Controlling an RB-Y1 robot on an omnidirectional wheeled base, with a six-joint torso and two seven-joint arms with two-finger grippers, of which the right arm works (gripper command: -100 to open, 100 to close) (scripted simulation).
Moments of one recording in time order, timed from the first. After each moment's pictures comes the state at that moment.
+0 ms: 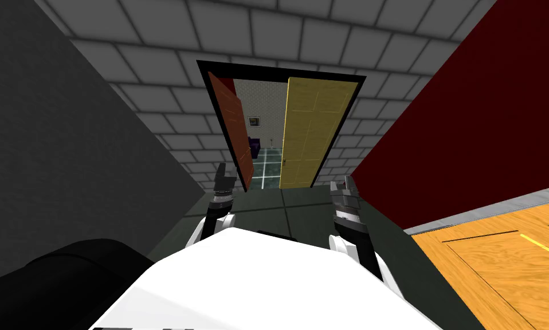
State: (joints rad) arm 0.52 -0.03 -0.03 -2.25 0.07 -0.39 -0.13
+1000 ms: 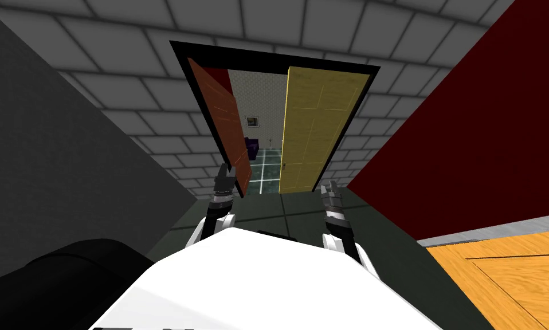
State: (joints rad) arm 0.46 -0.06 0.00 -2.04 0.11 -0.45 -0.14
